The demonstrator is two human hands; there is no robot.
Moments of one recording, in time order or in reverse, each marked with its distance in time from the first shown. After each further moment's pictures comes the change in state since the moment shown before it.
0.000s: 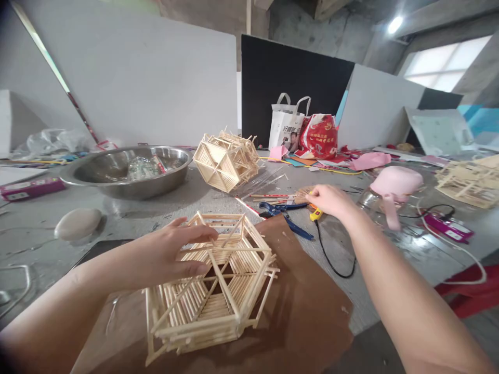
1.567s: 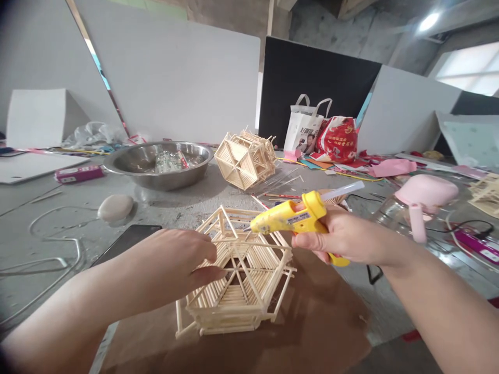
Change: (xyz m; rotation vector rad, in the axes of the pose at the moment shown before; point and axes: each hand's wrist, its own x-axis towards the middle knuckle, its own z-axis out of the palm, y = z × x) left_hand -0.028 0.039 -0.004 0.381 -0.034 -0.152; right_hand -0.100 -0.069 -0.050 0.499 -0.446 -0.442
